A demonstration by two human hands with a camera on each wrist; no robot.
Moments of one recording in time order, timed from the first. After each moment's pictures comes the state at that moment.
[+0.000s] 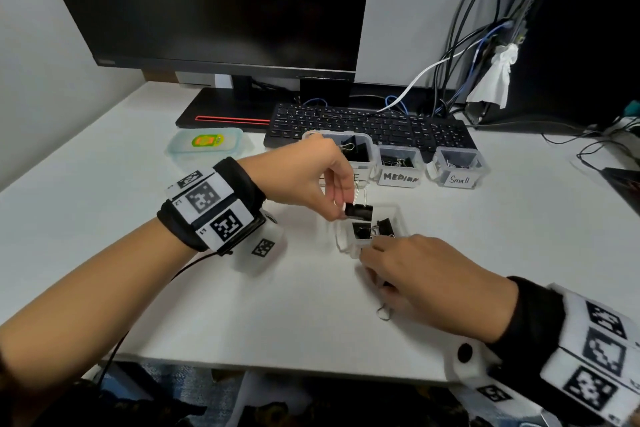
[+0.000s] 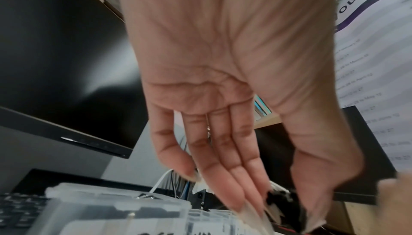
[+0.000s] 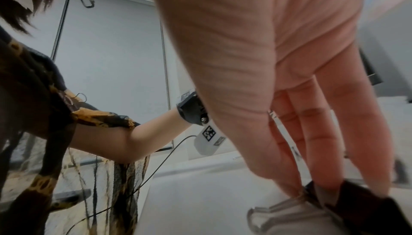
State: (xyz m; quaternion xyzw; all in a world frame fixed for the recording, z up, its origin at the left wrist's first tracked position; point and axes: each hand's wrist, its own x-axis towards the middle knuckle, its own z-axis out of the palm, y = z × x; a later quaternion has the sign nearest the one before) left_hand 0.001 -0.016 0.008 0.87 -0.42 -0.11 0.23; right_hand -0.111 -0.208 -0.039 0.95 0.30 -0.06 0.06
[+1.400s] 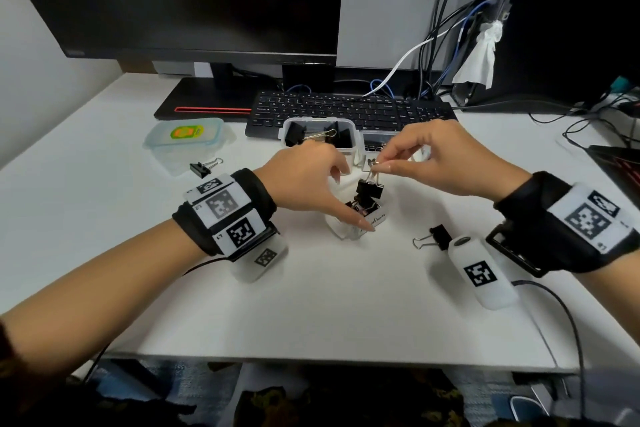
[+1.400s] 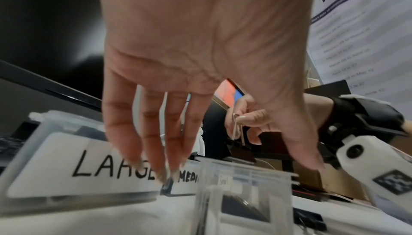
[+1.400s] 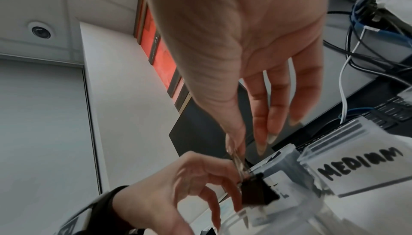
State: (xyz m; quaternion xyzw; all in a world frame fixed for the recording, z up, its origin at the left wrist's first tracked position) left_hand -0.005 -0.051 -0.017 0.94 -0.31 -0.06 0.12; right_hand -0.032 -0.267 0.001 0.93 0.22 0.05 -0.28
